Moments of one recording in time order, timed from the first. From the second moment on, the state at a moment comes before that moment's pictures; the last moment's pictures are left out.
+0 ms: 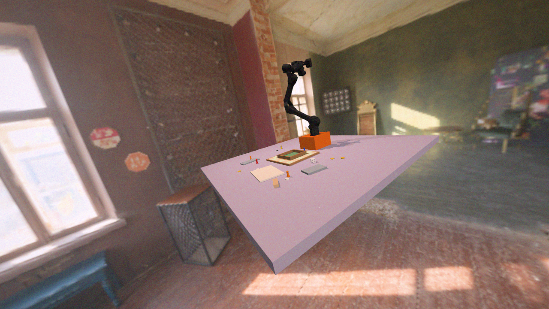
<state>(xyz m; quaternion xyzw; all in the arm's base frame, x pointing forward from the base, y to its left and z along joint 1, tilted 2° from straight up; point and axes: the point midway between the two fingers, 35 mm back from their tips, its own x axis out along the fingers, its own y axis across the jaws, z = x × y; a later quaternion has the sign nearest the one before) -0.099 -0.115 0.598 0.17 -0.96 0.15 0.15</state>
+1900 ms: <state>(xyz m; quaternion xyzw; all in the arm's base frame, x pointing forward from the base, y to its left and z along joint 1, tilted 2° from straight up) 0.122 0.422 0.232 0.04 -0.42 -0.58 -0.70</state>
